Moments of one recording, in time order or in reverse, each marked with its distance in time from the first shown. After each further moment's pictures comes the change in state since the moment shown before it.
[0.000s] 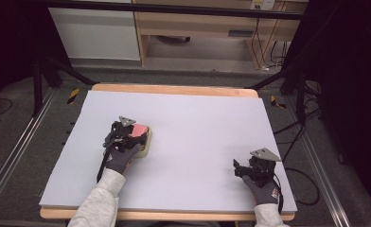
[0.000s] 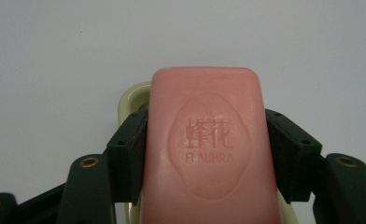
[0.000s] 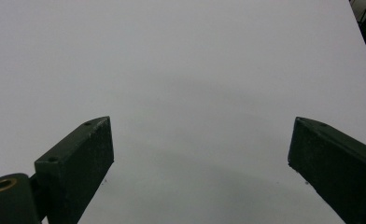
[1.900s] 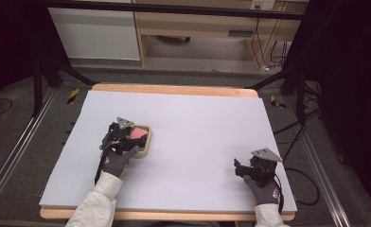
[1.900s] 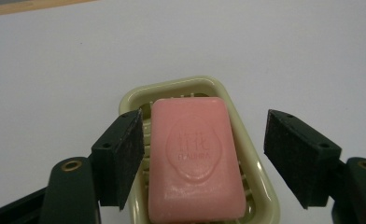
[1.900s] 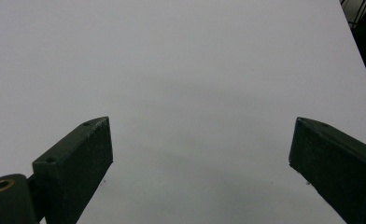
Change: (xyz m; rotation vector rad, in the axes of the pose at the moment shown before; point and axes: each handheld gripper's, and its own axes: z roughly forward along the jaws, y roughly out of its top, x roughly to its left) left arm -0.001 -0.002 -0.020 -0.040 -0.031 0.029; right arm -0.002 0.000 -0.001 -0.012 -0.016 0.014
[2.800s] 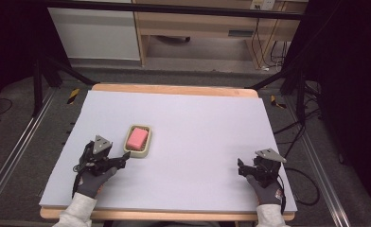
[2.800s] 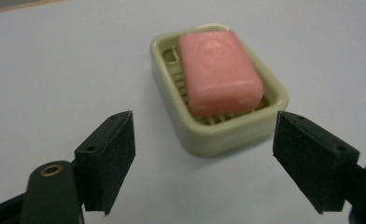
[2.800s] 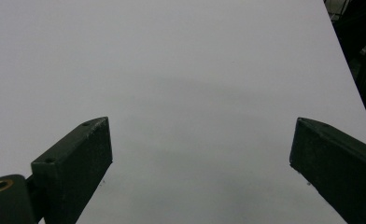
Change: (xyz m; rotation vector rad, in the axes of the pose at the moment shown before) left arm 0.036 -0.067 -0.050 -0.059 -0.042 0.068; right arm -0.009 -0.003 -0.001 0.012 -0.037 0.036
